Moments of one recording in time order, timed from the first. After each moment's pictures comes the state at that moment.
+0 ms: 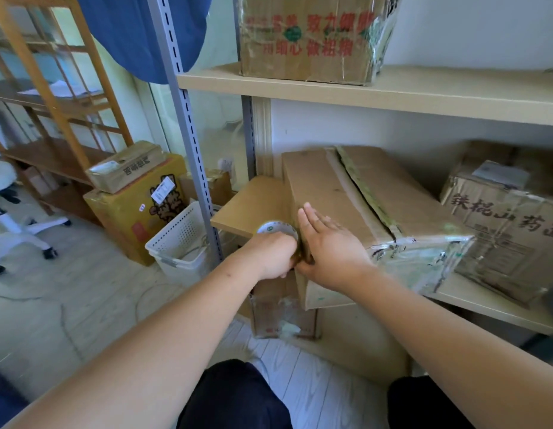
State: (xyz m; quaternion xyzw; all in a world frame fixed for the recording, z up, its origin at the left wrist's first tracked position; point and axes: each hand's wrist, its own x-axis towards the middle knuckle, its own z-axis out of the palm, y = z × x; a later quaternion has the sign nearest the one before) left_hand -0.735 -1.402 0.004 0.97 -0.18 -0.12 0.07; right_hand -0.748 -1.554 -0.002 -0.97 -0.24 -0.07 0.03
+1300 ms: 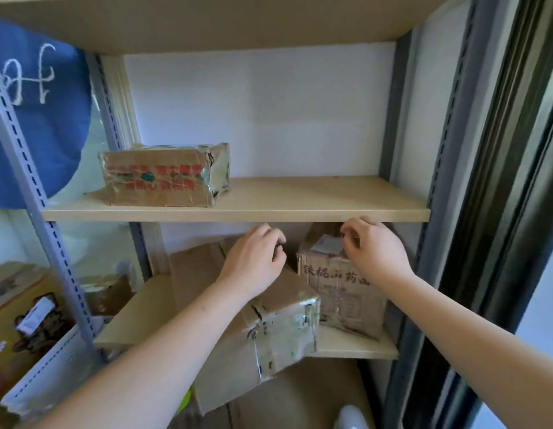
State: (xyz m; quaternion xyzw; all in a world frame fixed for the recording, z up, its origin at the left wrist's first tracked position) left_hand -0.747 -1.583 0.147 0.89 -0.33 0.26 0.19; right_hand -0.808 -1.810 0.148 -0.92 0.03 -0.36 0.15
